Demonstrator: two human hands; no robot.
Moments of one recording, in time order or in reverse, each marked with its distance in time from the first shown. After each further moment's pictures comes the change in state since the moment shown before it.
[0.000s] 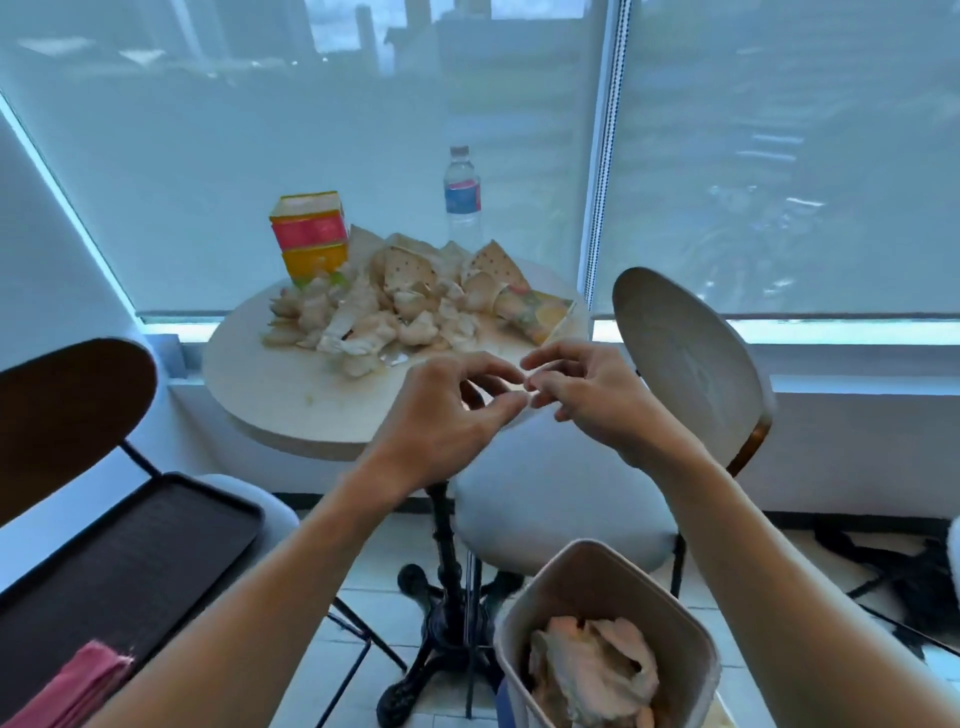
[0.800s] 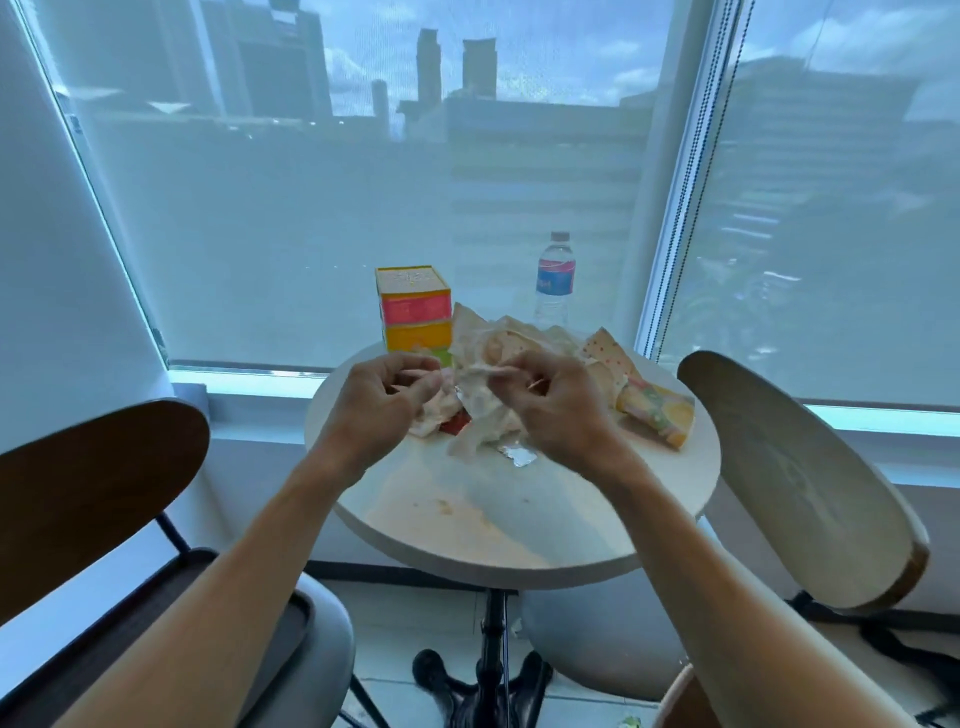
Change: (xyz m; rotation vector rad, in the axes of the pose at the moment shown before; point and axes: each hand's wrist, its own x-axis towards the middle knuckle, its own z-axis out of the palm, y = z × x) left_hand 0.069 -0.133 -0.165 -0.255 0.253 -0.231; right_hand 0.108 -0.087 0.142 -0.147 0.183 -0.280
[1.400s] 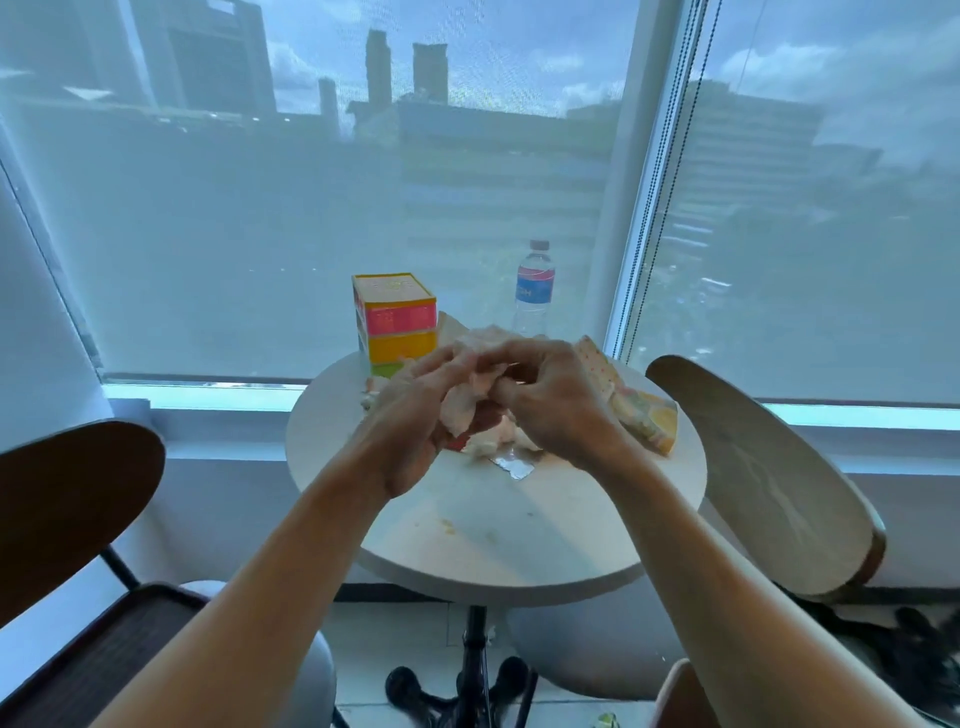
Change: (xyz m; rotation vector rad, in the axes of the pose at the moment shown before) left_hand -0.001 0.028 0.017 -0.691 -0.388 -0.182; right_hand 0.014 -0.023 0.009 0.046 -0.024 -0.004
